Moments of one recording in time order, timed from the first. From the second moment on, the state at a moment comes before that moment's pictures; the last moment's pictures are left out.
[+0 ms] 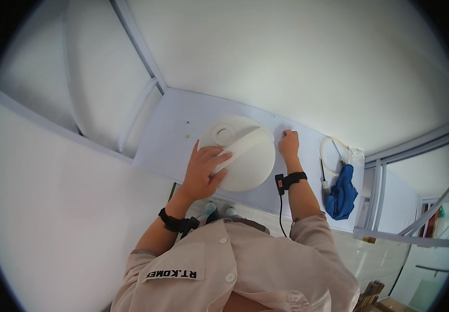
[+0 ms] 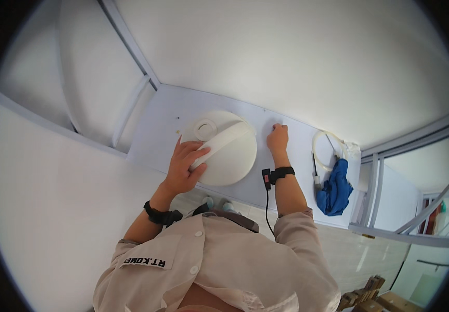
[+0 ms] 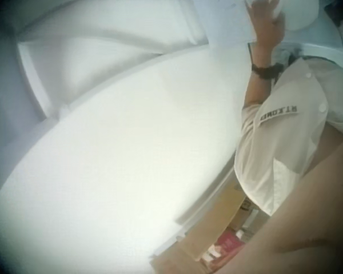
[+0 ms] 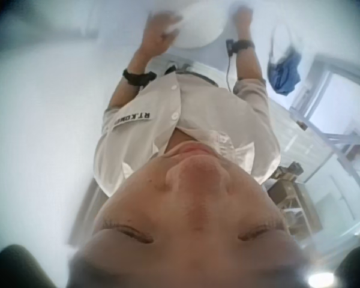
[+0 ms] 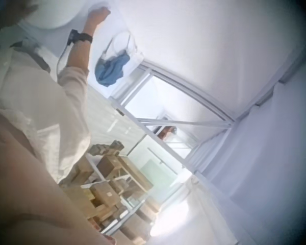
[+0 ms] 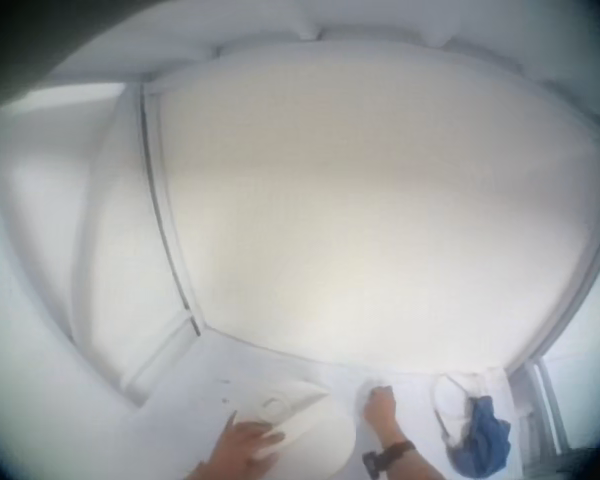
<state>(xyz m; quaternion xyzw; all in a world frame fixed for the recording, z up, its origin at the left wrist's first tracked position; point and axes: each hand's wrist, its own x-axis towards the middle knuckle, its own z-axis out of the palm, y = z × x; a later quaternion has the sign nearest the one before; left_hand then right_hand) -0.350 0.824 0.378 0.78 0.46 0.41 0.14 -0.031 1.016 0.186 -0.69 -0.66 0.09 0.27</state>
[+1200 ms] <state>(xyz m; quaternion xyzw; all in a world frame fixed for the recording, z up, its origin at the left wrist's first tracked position) -0.357 0.813 0.352 0.73 0.47 0.48 0.15 -0.153 0.823 0.401 -0.37 -0.84 0.04 0.39</state>
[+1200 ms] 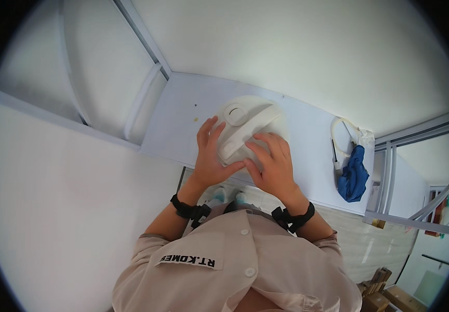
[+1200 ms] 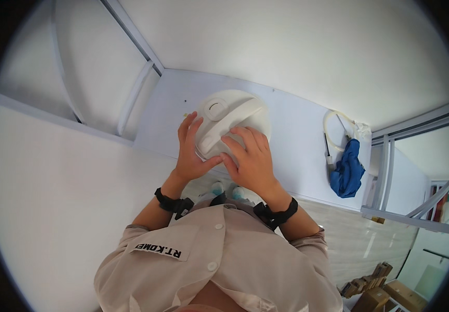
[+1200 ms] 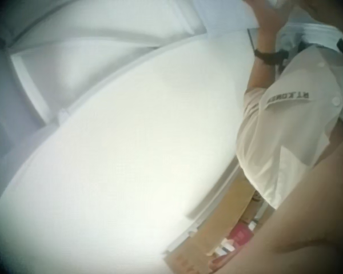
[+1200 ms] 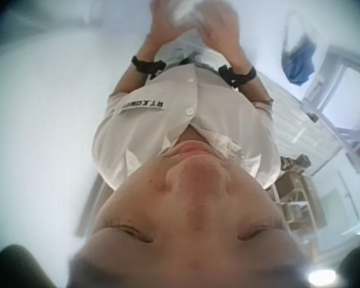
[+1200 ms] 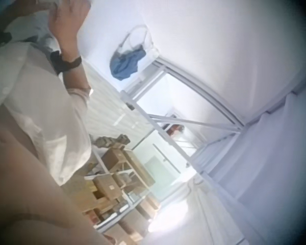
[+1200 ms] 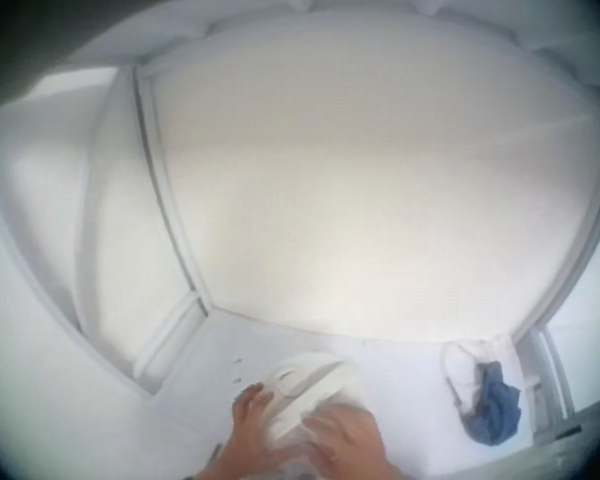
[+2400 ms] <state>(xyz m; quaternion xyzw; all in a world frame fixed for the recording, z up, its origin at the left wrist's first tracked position) -0.380 0.825 0.339 0.71 0.40 0.52 0.25 -0.212 0.835 0.424 -0.55 -0.57 0.42 0.44</state>
